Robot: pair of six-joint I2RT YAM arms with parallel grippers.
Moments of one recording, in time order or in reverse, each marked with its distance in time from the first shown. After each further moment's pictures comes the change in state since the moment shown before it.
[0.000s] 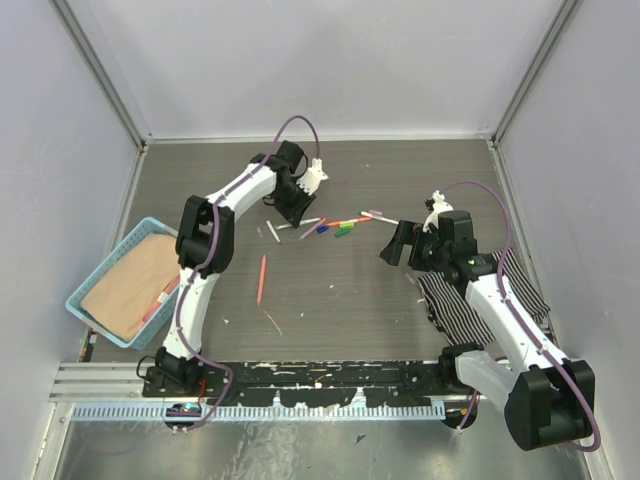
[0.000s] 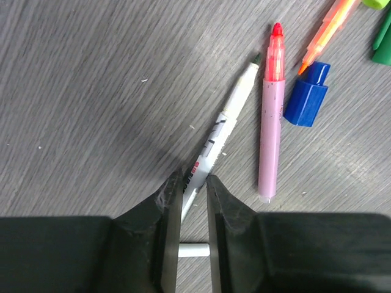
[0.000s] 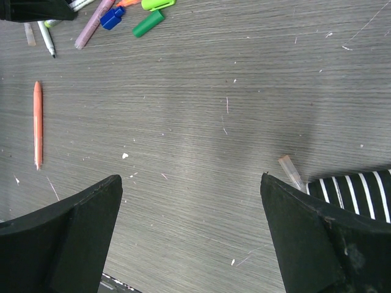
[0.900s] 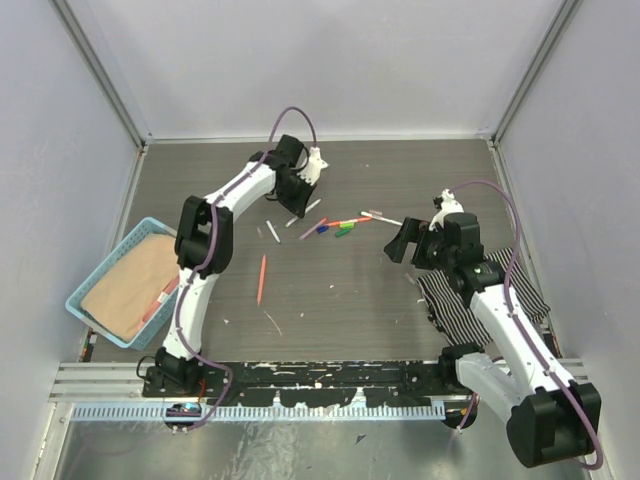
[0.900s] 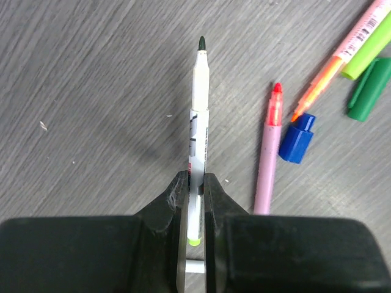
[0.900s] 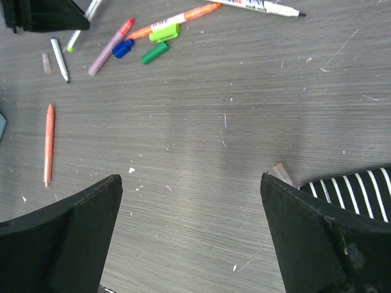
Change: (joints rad) left arm 0.000 0.001 0.028 0.086 -0.005 -0.100; right arm 0.004 -0.079 0.000 0.000 0.053 0.024
